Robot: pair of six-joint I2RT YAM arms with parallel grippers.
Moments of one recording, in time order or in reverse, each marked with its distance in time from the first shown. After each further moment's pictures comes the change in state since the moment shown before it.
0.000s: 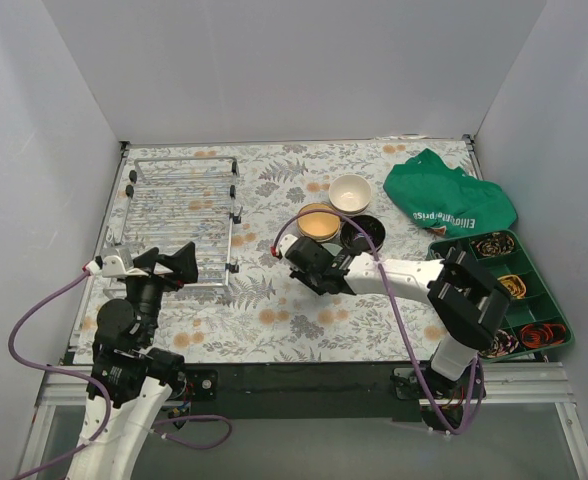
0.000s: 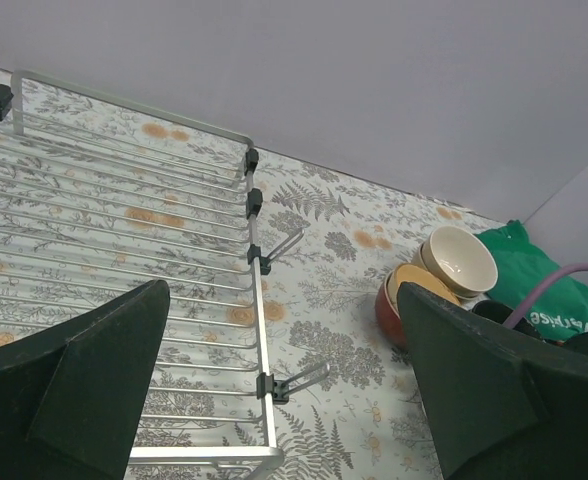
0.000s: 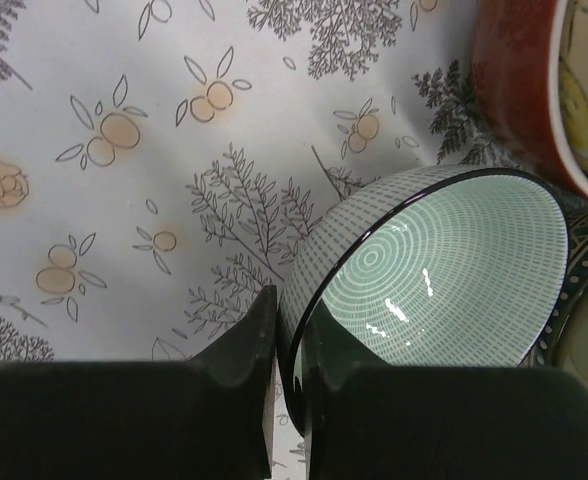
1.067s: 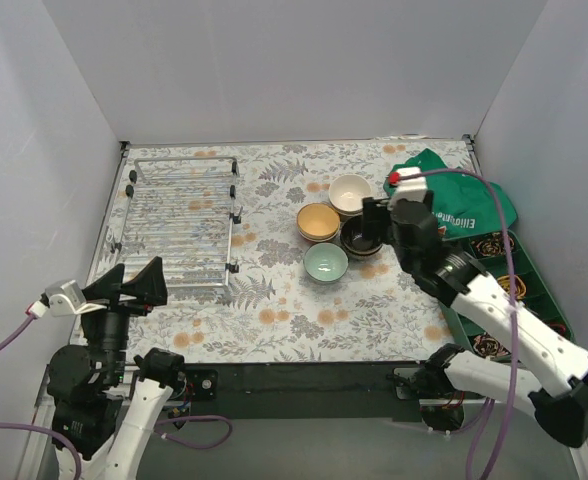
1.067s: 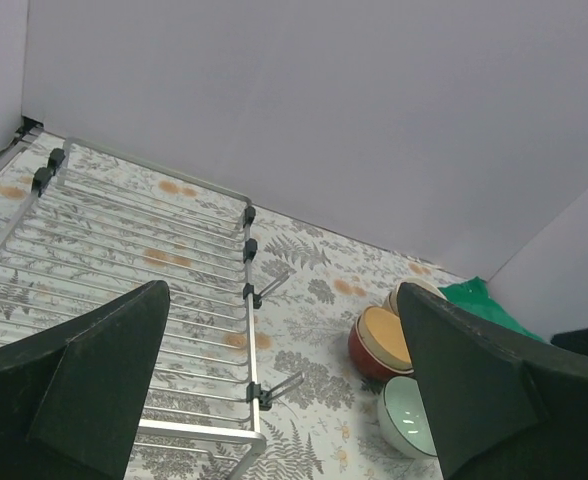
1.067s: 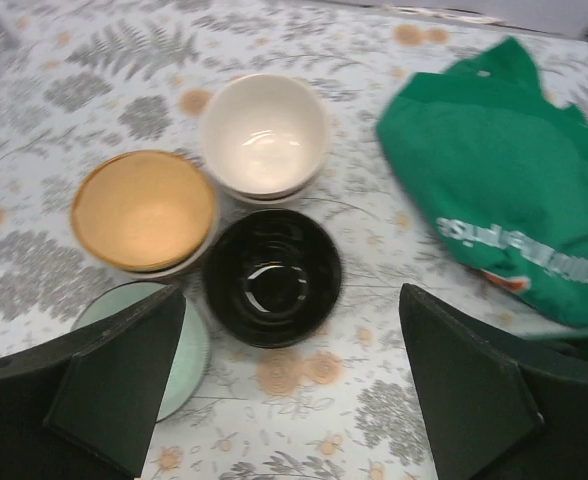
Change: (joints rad) left arm 0.000 -0.124 0.272 -0.282 -0.055 -0.016; right arm -0.245 -0.626 -0.050 0.050 0.251 0.251
